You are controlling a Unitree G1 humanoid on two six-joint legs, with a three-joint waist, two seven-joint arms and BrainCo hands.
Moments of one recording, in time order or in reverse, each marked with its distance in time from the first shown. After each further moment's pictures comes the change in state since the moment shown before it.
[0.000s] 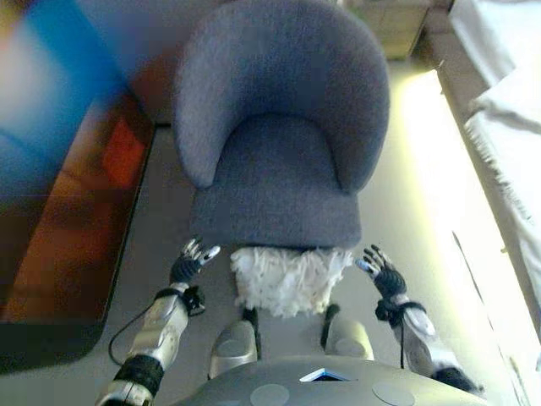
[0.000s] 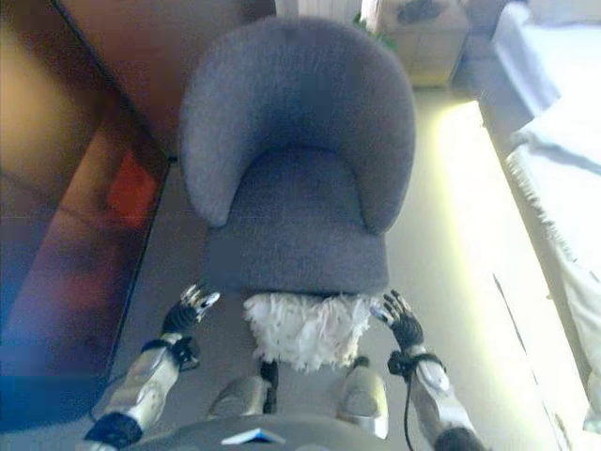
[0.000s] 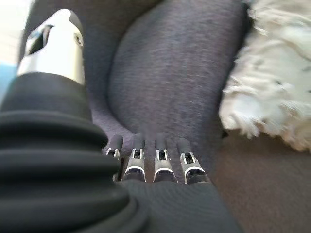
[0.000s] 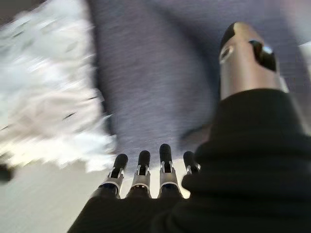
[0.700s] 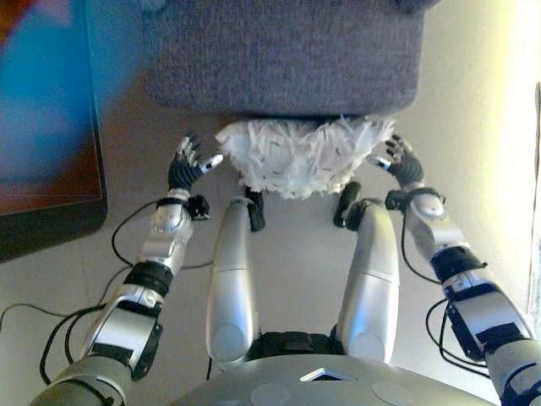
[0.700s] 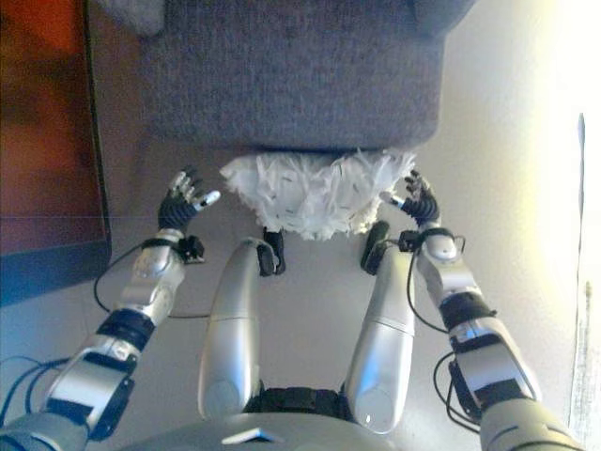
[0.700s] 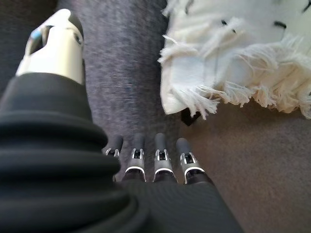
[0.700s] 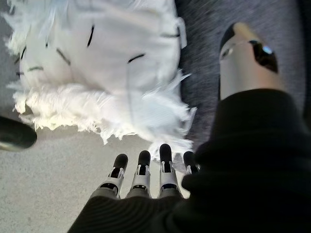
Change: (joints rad) left arm -0.402 0.070 0.005 0.094 0.089 -0.069 0.109; right arm -0.490 -0.154 0.015 0.053 0.014 0.074 -0.071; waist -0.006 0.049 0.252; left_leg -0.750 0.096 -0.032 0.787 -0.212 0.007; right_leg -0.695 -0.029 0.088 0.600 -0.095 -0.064
